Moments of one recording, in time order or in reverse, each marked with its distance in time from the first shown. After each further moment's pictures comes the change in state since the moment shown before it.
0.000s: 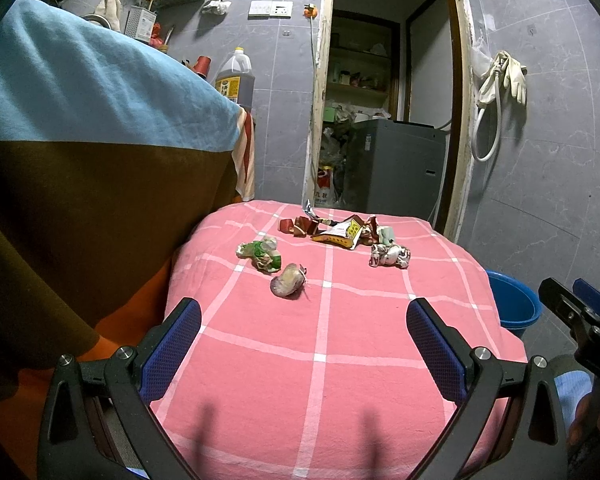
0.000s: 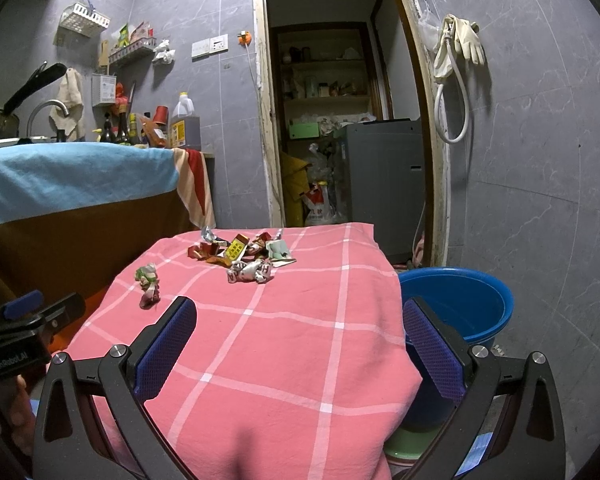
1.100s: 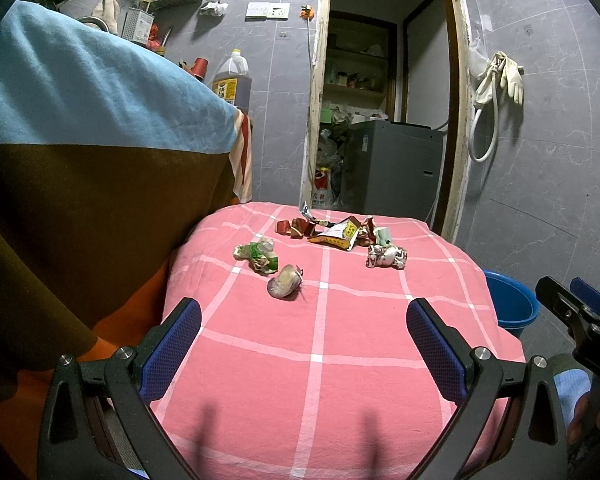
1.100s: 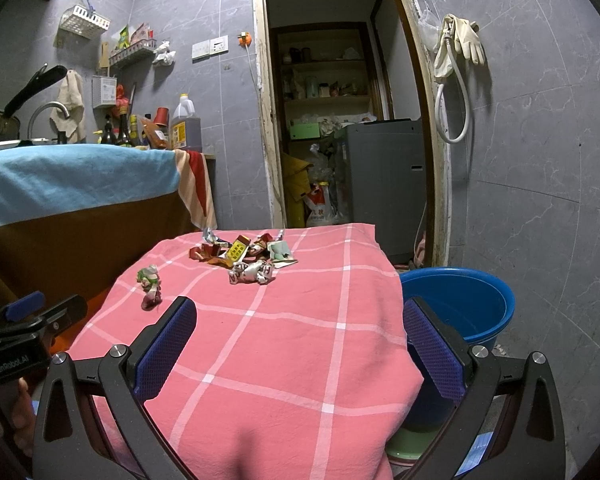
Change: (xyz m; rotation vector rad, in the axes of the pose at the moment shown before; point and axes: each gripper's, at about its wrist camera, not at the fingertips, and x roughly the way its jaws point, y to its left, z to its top) left arm -0.001 -0.001 0.000 0.001 -0.002 -0.001; right arm 0.000 0.000 0.000 0.004 -0.001 0.001
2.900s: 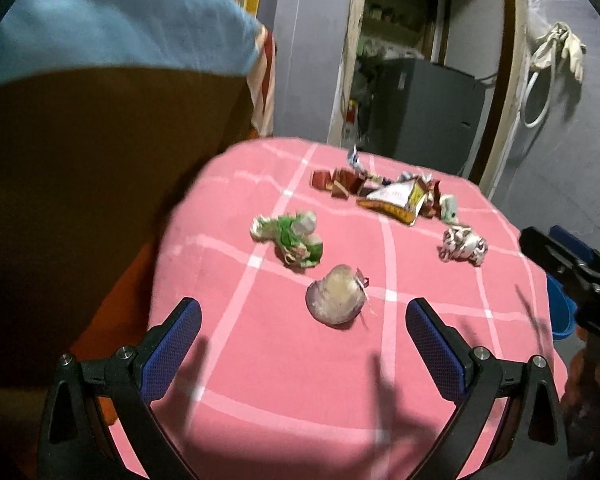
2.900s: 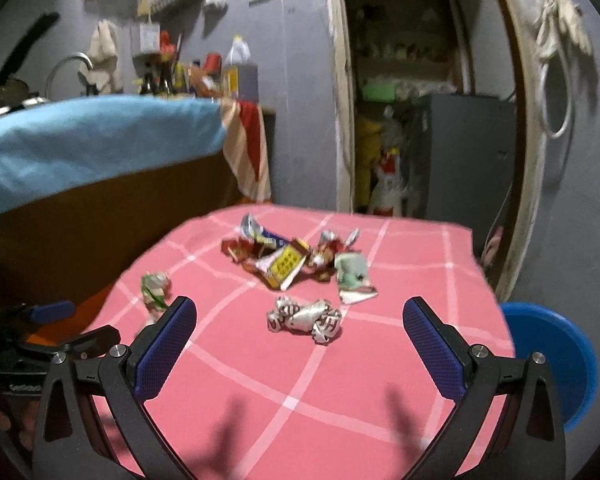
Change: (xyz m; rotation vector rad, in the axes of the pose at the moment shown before) left arm 0.118 0.041 0.024 -0.067 0.303 0.052; right arm 0.158 0.040 0.045 -0.120 0.211 0.238
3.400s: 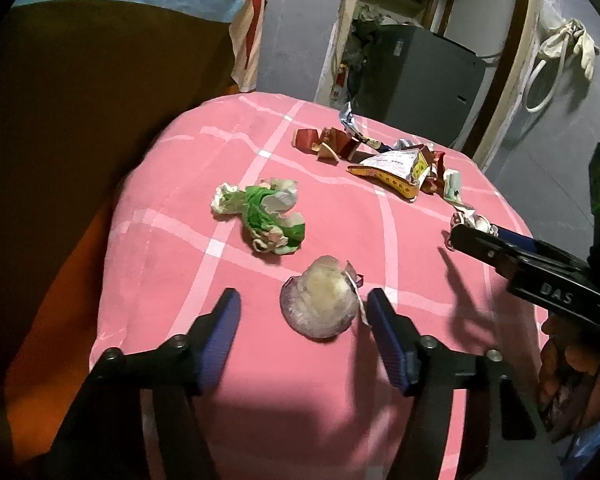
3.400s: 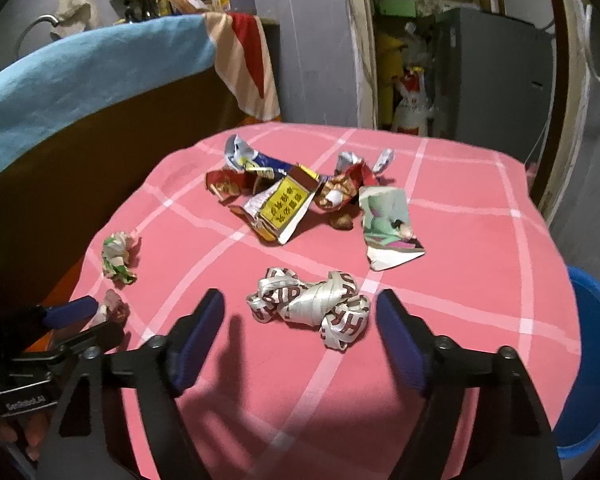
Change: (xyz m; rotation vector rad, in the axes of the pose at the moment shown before) left arm 0.039 -0.002 0.009 -0.029 0.140 -0.075; right arm 0.083 -0.014 -0.001 0.040 0.298 0.091
